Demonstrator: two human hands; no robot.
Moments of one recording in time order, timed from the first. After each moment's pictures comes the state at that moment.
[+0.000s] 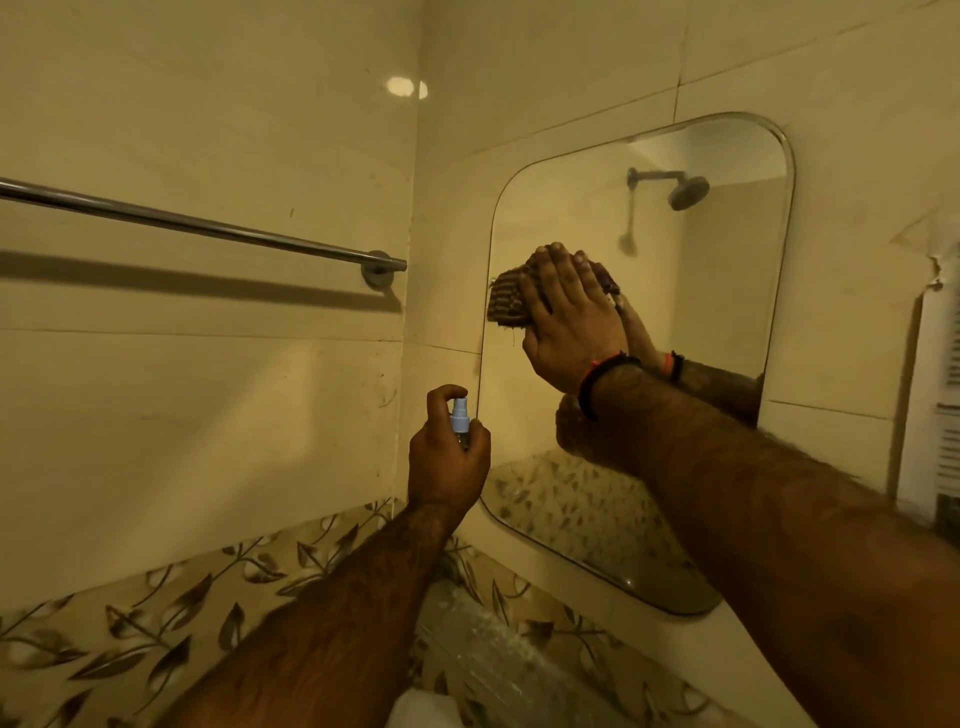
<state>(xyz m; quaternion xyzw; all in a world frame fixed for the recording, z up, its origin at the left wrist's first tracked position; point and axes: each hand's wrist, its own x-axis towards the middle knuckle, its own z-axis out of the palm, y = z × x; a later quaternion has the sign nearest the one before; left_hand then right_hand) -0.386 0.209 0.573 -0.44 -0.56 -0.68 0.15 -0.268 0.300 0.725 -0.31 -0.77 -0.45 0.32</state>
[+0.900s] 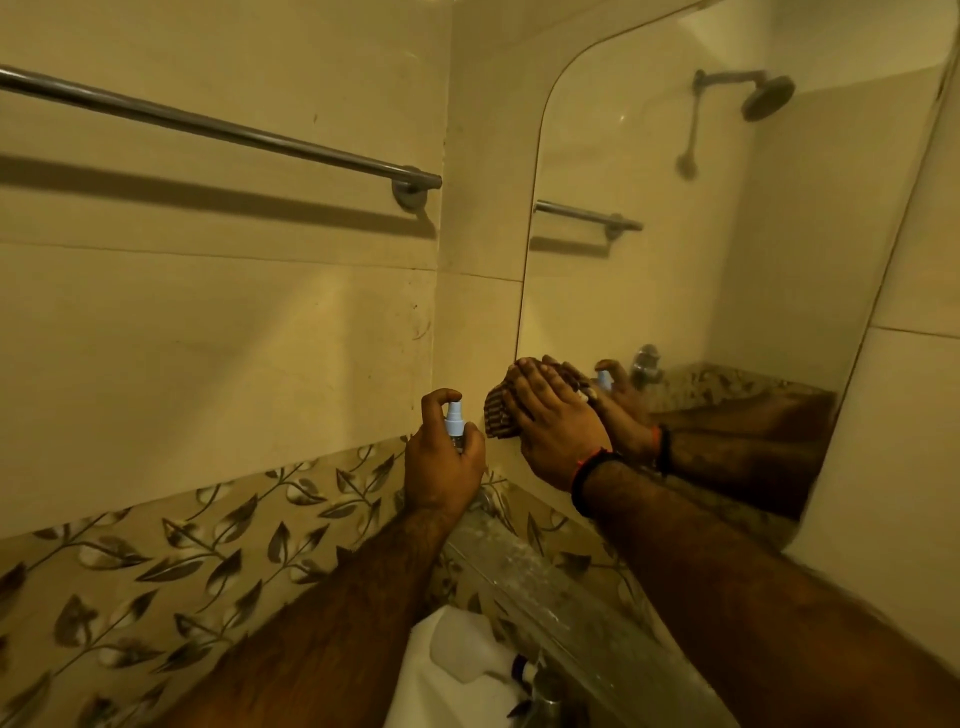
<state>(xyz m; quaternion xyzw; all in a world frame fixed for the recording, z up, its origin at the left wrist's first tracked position) -0.413 0.187 0.494 -0.38 -0.65 -0.65 0.14 -0.308 0.300 0.542 -0.22 -0.87 -0.42 0.14</state>
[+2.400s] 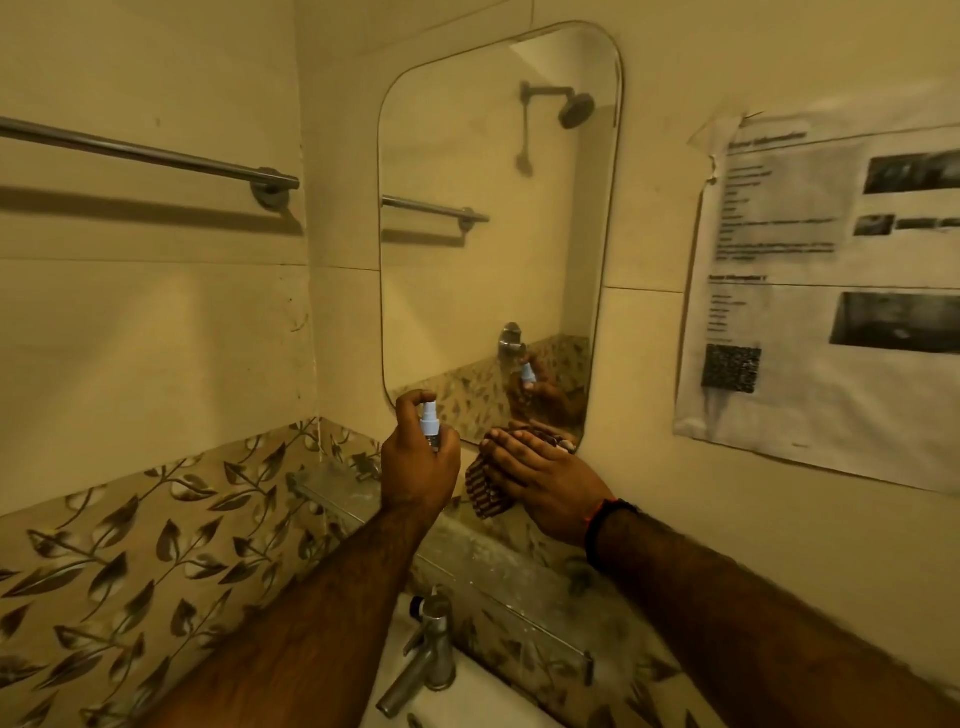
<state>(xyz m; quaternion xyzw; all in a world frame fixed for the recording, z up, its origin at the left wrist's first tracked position) -0.269 0.172 0.489 -0.44 -0.62 -0.65 0.06 -0.103 0.264 0.480 -0.16 -0.90 -0.40 0.12</state>
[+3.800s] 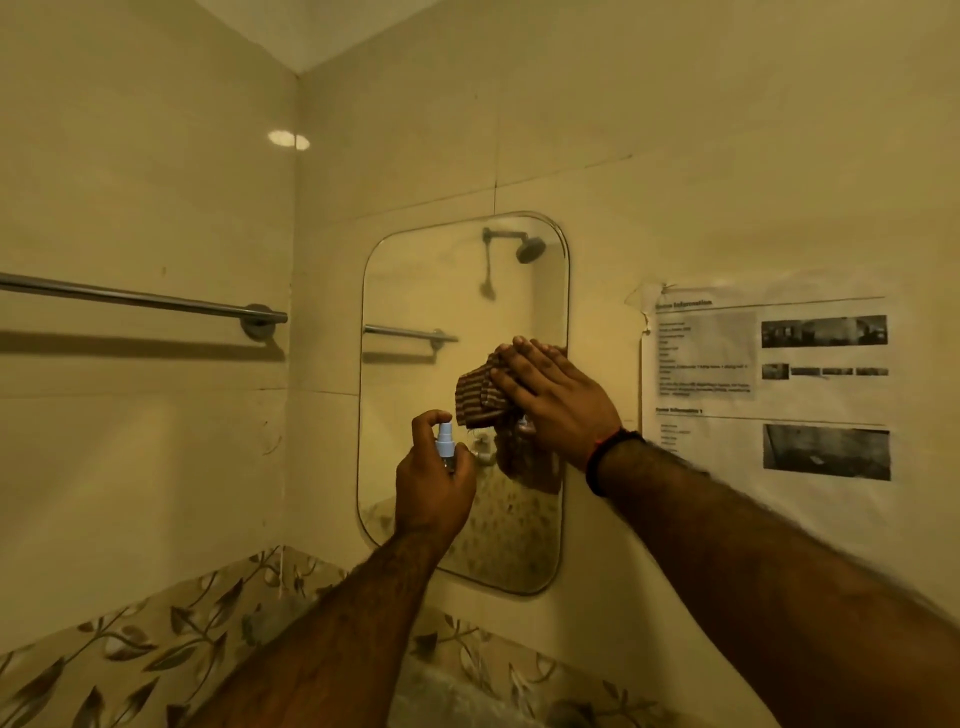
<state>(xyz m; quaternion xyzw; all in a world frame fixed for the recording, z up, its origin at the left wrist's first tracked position) -0.248 0.198 0.601 -0.50 -0.52 -0.69 0.09 -0.090 0.271 0.695 -0.26 -0.81 -0.46 0.27</state>
